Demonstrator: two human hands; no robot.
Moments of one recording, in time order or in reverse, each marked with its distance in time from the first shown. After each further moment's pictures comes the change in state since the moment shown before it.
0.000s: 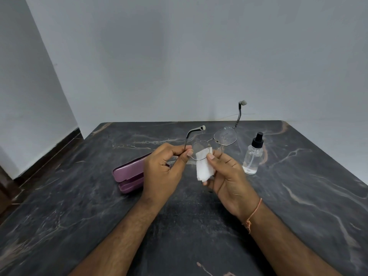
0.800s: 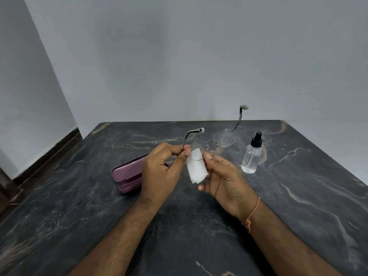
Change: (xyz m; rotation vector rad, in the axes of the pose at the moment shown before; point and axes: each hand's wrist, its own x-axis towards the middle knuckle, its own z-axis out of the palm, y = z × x) left_hand 0.000 -0.001 -0.003 0.029 -0.002 0.010; right_hand -0.002 0.000 0.000 -0.018 -0.097 0.083
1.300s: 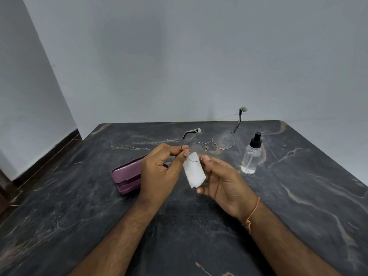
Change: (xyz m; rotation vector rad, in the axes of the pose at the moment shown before) left_hand 0.000 0.000 -0.001 -0.007 0.002 -0.016; right_hand 0.001 0.000 -0.001 -0.008 -0.033 0.045
